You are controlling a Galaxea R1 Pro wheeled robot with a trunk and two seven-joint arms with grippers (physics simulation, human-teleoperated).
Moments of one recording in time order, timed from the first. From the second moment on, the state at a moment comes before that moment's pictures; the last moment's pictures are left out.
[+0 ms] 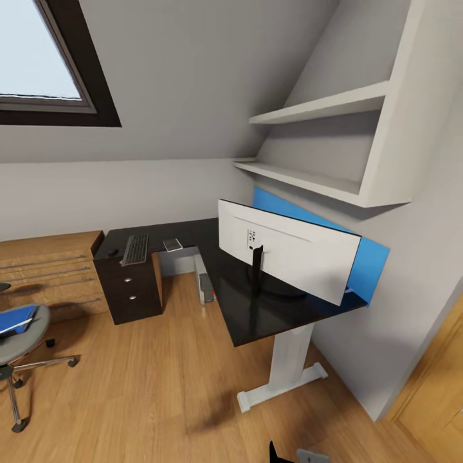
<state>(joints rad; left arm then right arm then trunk) -0.23 0.06 -0.38 -0.31 0.72 -0.11 0.18 -0.37 0.14 0.47 0.02 -0.69 -0.71 0.07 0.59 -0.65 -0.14</state>
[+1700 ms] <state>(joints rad) -0.23 0.06 -0.38 -0.30 0.73 -0.33 0.19 -0.86 -0.06 0.46 -0.28 -0.67 -0.02 -0.30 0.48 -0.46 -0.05</state>
